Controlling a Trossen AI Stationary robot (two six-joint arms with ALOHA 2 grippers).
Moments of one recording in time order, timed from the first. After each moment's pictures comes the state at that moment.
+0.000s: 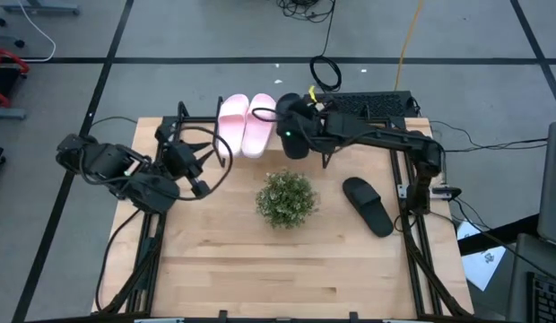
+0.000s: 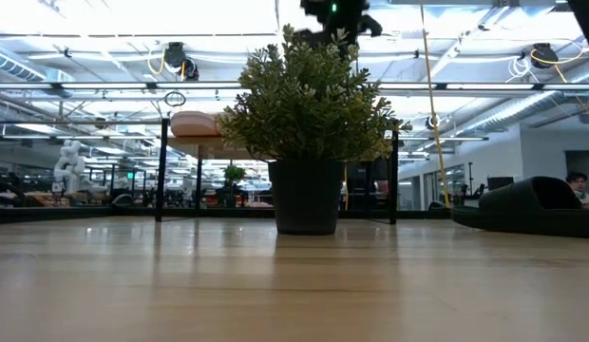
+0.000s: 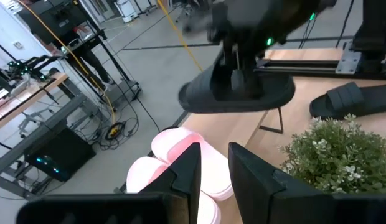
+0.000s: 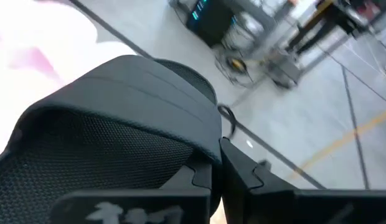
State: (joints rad) left arm -0.47 1.28 1.71 -1.29 -1.08 -0.45; right arm -0.18 1.85 1.90 -1.01 0.94 0.36
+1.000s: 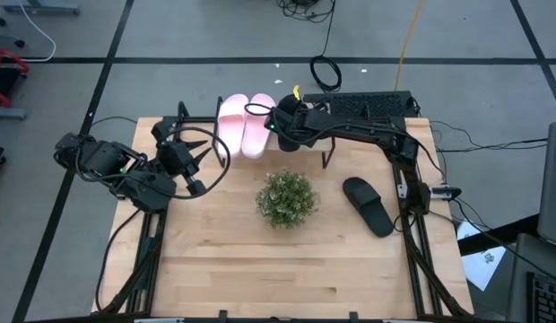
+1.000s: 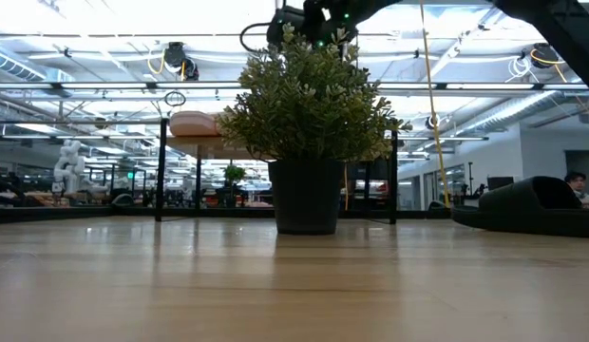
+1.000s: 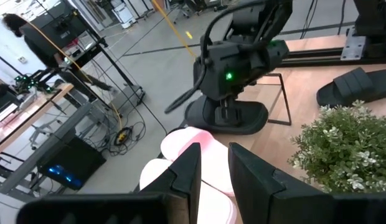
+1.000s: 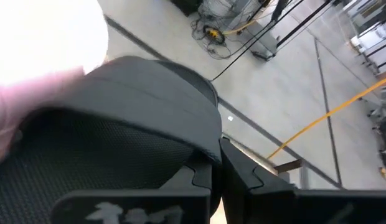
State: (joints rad) left arm -0.47 1.25 1.71 -1.32 -1.08 -0.36; right arm -0.31 2.06 1.90 -0.93 0.94 0.40
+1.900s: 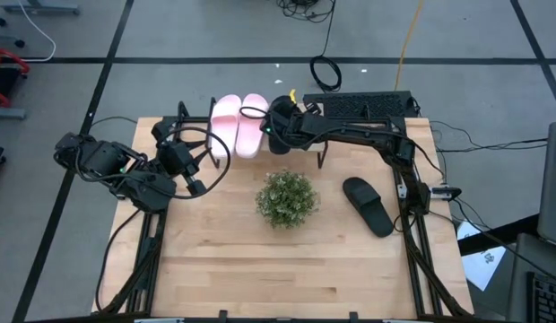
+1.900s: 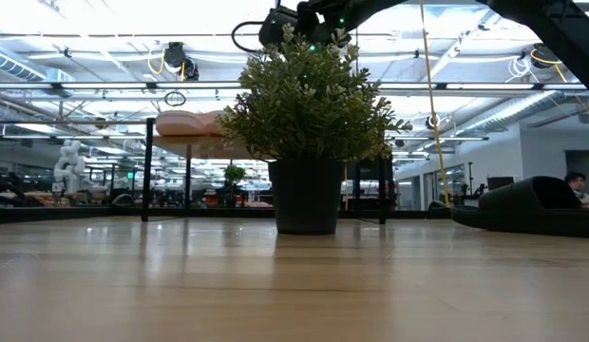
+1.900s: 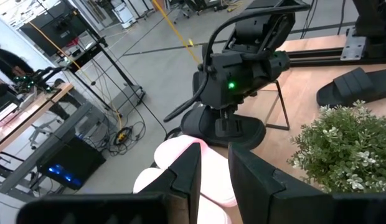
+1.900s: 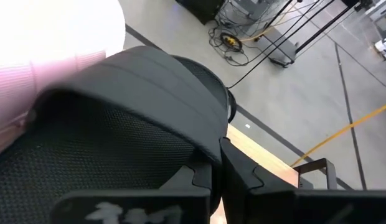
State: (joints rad) left arm -0.47 1.25 1.71 -1.32 -1.08 -0.37; right arm -0.29 2.09 1.90 -0.83 0.89 0.38
